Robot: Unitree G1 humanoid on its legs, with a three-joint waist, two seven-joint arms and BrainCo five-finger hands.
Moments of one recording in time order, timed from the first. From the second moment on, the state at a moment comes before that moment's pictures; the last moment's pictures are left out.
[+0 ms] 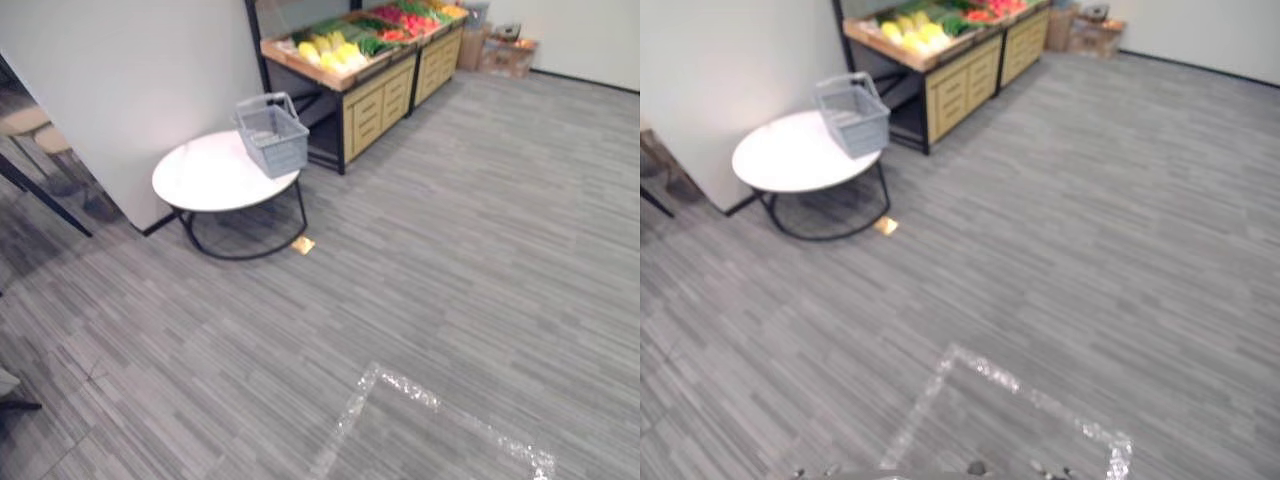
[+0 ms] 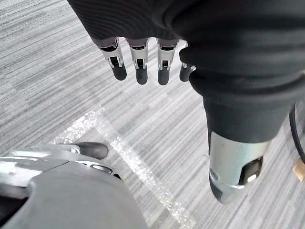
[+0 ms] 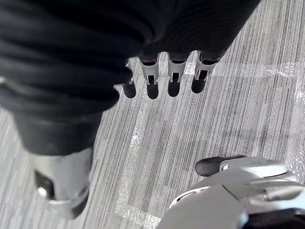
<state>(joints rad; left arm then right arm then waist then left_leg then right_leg) 0.16 0.09 0.16 1.13 -0.15 -0.13 0.16 0.14 -0.08 -0.30 1.13 0.04 -0.11 -0.06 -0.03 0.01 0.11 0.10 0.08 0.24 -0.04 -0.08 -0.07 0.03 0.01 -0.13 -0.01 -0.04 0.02</state>
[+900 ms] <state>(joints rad) 0.17 0.07 0.23 1.03 -0.19 -0.14 0.24 0.09 -0.10 -0.12 1.03 -0.04 -0.15 -0.08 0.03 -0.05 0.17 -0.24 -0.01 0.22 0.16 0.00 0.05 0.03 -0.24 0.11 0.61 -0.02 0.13</state>
